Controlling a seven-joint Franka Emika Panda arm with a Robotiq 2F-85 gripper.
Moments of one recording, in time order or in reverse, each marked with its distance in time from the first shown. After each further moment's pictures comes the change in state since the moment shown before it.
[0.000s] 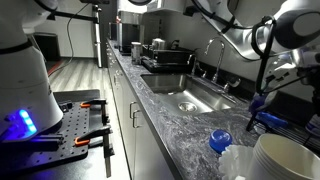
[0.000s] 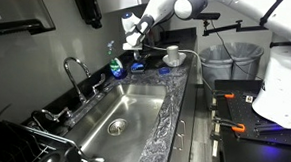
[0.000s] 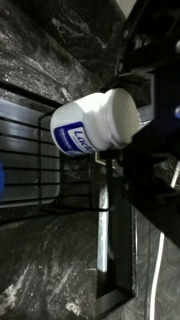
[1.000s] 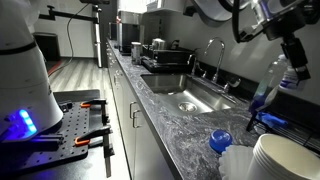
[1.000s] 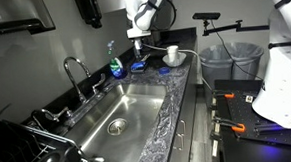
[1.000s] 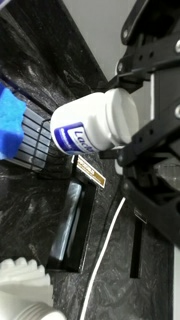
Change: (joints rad) arm 0.228 -0.543 -0.097 -0.660 -0.313 0.193 -0.017
